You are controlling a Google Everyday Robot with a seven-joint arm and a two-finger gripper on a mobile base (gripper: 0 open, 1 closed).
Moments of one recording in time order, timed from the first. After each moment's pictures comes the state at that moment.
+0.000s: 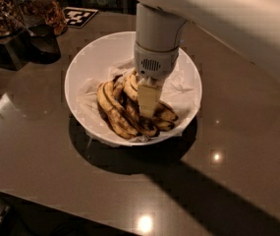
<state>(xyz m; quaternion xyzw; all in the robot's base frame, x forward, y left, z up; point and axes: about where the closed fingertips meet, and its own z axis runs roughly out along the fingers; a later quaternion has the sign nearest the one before) 0.499 -0.033 0.884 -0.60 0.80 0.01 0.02</state>
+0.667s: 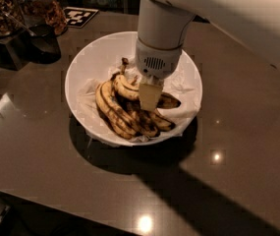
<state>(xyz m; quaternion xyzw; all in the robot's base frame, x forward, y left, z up) 0.492 -0.033 0.900 -0.62 0.78 0.01 0.06</state>
